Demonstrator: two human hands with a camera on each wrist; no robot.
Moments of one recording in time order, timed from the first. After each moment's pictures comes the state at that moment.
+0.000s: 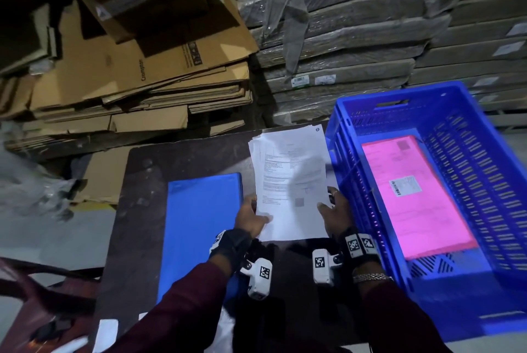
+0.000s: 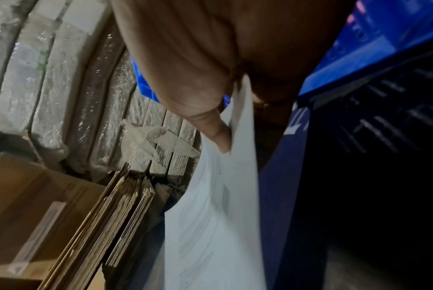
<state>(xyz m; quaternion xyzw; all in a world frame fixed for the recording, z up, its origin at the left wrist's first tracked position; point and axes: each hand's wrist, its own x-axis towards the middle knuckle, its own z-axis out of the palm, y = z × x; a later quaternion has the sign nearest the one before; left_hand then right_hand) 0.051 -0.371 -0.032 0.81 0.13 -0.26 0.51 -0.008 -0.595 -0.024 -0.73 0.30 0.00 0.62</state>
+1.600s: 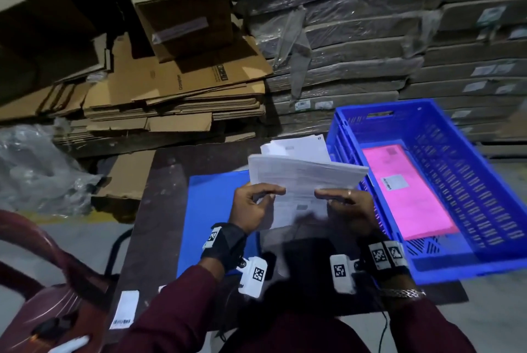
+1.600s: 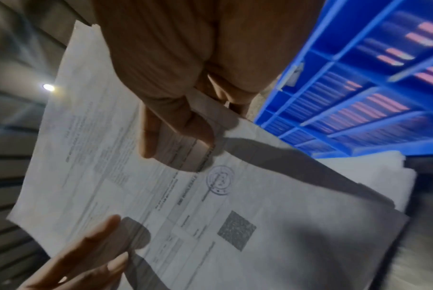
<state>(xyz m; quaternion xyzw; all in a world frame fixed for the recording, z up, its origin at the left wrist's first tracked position) -0.034 -0.325 0.106 0.76 -0.21 0.00 0.62 -0.101 -0.579 0.090 -0.75 0.03 0.00 0.66</state>
